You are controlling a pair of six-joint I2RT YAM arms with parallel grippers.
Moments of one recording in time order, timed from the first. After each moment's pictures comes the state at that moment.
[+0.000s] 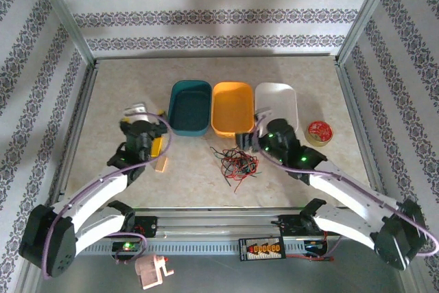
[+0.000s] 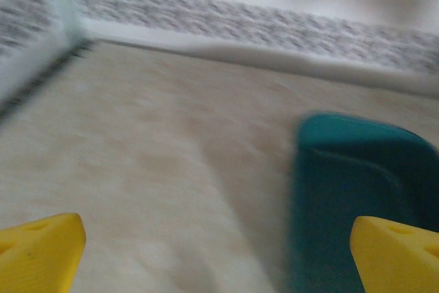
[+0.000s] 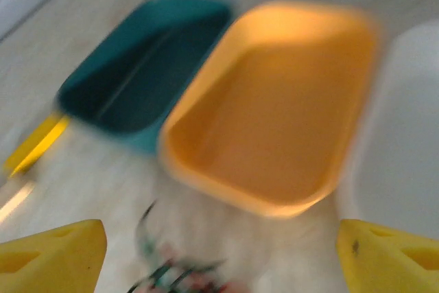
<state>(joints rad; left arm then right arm) -0.45 0.99 0.48 0.15 -0.57 -0.32 0.71 1.00 0.65 -0.21 0.05 0.31</state>
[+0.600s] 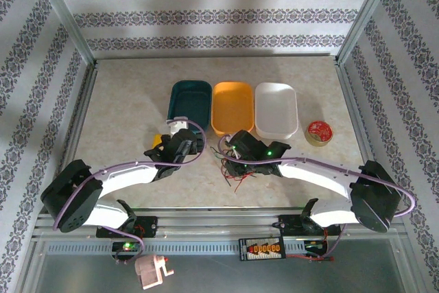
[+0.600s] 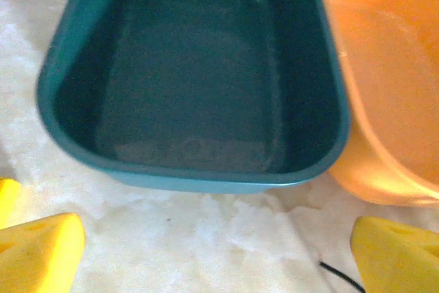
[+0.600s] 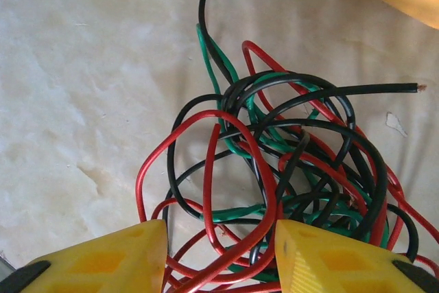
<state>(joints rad) -0.74 1.36 0.59 0.07 -0.49 -0.63 0.90 1.32 0.79 -0.54 0.01 0.36</state>
